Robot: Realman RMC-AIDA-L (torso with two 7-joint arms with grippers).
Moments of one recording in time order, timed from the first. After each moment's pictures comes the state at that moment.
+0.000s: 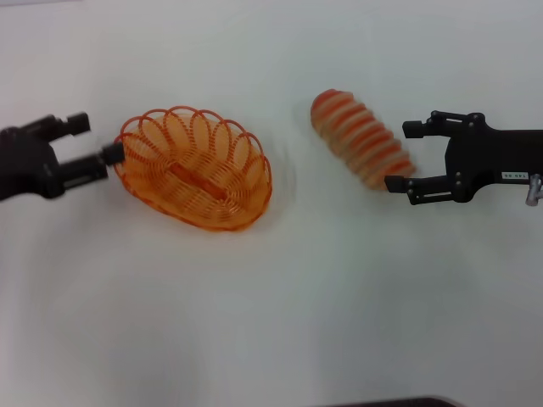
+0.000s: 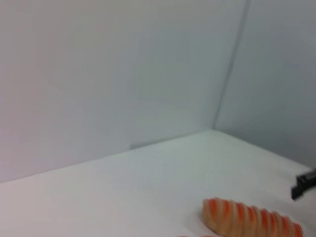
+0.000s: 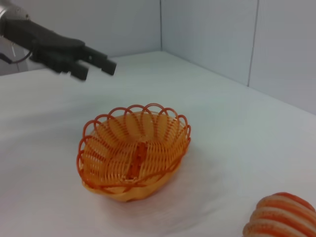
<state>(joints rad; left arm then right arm) -0.38 -2.15 0.46 0.82 2.06 1.61 -1.38 0.47 2.09 -0.51 -0.72 -2.24 -1.57 1.14</state>
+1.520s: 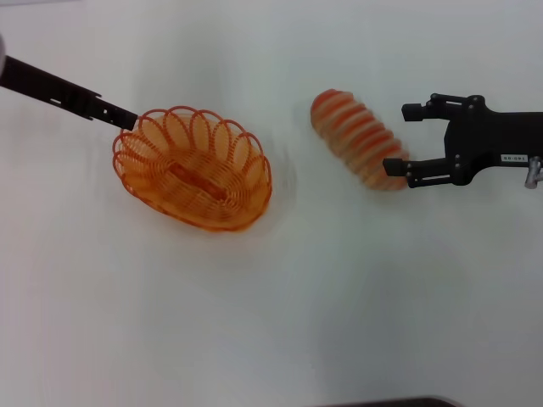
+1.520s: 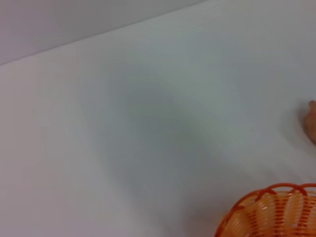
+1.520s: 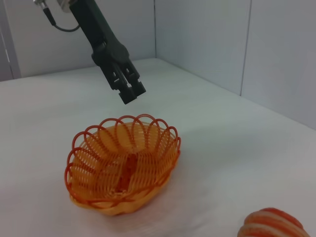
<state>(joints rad) -0.78 -2.06 0.86 0.98 2.64 1.46 -2.32 0.49 2.08 -0.51 -0.74 -2.22 -1.56 1.16</state>
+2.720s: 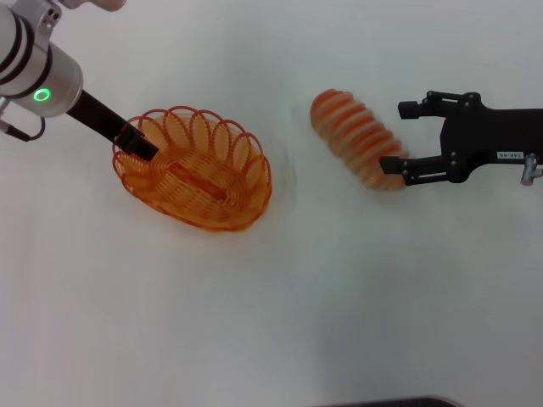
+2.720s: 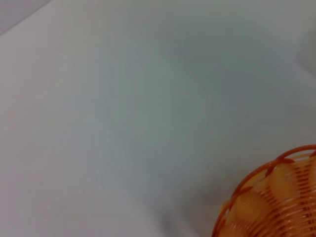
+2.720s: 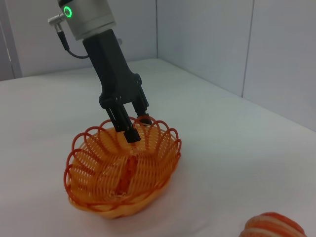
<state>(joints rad) -0.84 -2.16 1.07 0.93 2.86 1.31 -2.37 0.50 2.09 -0.52 -0.74 -2.22 -1.56 1.16</state>
